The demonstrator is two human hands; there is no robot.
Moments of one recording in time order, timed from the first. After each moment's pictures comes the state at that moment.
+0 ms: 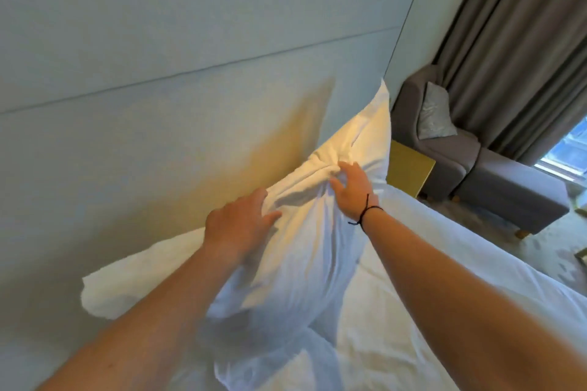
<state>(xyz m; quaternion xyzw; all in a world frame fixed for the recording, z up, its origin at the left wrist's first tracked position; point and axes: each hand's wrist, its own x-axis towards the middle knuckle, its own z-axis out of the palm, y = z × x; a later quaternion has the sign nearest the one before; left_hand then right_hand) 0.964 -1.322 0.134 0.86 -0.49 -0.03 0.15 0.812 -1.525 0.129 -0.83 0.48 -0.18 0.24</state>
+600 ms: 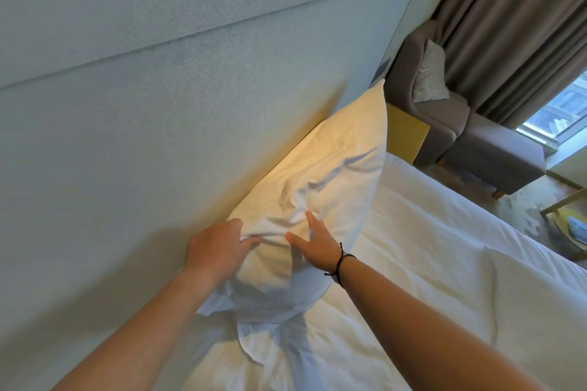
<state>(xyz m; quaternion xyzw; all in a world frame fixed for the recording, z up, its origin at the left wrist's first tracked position) 1.047 -1.284 0.033 0.85 -0.50 -0.13 0.13 0.858 -1.423 0.001 -0.73 0.50 -0.02 0.47</state>
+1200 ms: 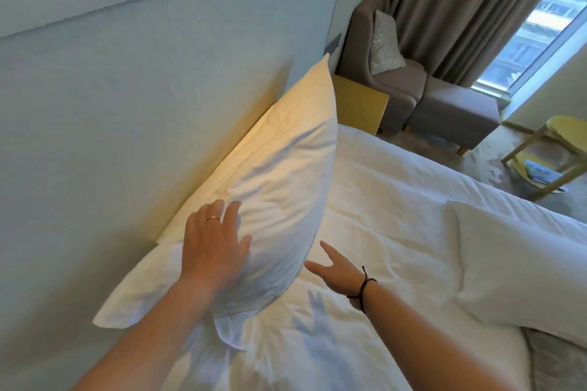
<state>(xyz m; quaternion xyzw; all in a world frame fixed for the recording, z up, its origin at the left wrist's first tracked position) 0.962 -1.302 0.038 0.80 -0.58 0.01 0.13 0.714 -1.389 -0.002 -0.63 0.58 0.00 0.51</state>
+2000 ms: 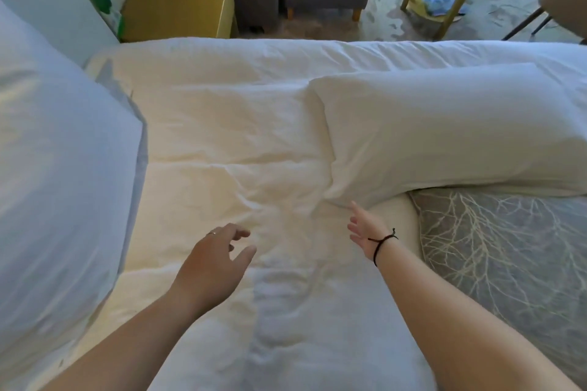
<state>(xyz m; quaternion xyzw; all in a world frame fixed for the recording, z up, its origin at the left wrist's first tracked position) 0.536 -1.408 -0.101 0.67 -0.63 -0.38 0.09 0.239 -1.460 -0.224 -0.06 0.73 -0.32 0.60</state>
